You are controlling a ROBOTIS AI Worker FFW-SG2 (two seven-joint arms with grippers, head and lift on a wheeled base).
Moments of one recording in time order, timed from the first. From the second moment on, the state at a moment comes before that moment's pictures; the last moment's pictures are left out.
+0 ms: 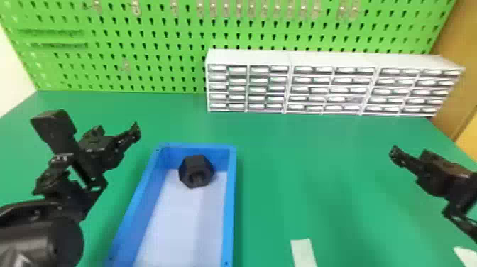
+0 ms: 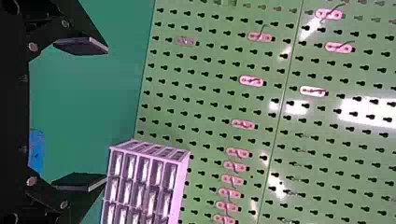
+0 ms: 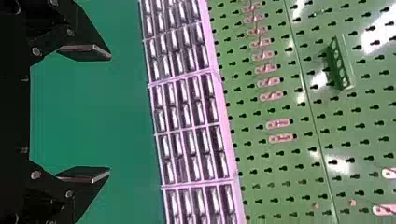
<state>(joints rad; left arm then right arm) -0.06 0.09 0.17 -1.77 0.26 0.34 -0.17 0.01 -0.14 -0.42 -1.89 -0.28 0.61 0.39</state>
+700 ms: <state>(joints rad) -0.04 0.09 0.19 -1.76 0.32 0.34 -0.14 0.02 -0.07 -0.48 -1.85 -0.29 0.56 0.42</state>
